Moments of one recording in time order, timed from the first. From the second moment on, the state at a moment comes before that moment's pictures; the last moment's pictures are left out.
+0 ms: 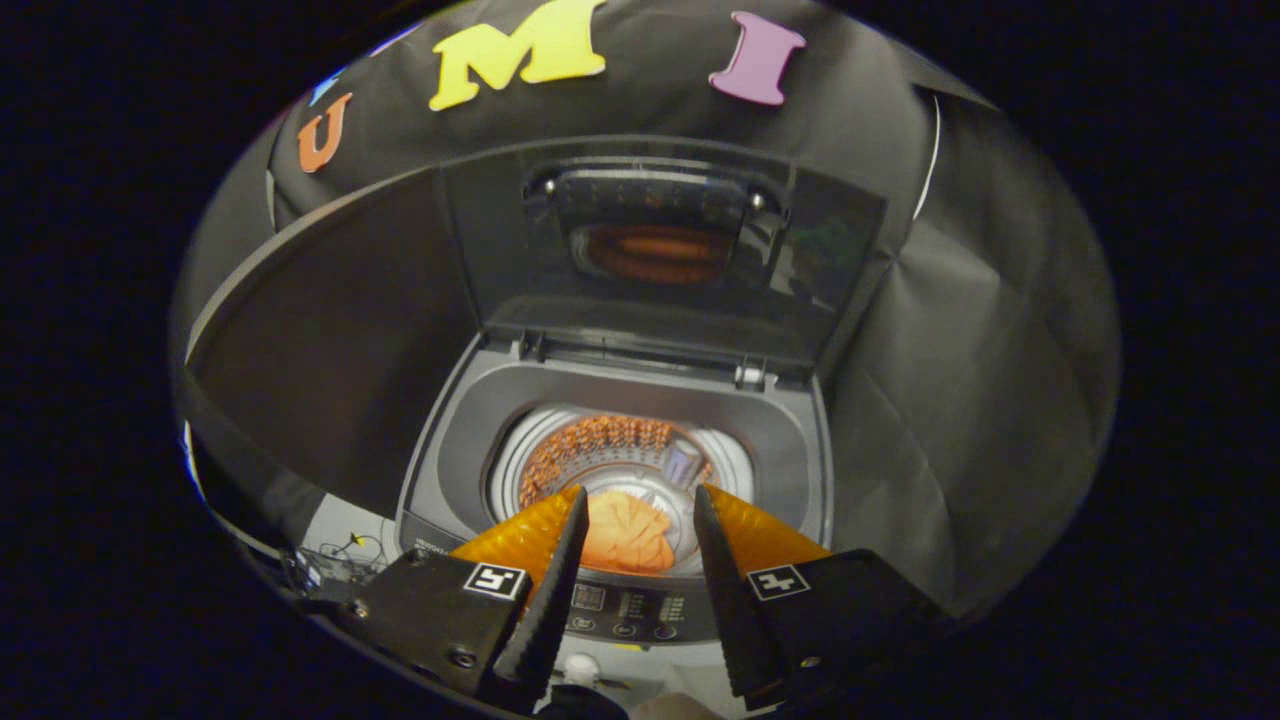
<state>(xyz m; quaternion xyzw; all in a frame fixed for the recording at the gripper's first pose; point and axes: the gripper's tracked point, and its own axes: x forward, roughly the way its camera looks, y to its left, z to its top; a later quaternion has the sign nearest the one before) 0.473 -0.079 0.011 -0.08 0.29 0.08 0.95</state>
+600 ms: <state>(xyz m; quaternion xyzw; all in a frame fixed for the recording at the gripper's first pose) 0.447 -0.073 0.132 -0.09 0.15 0.07 0.98</state>
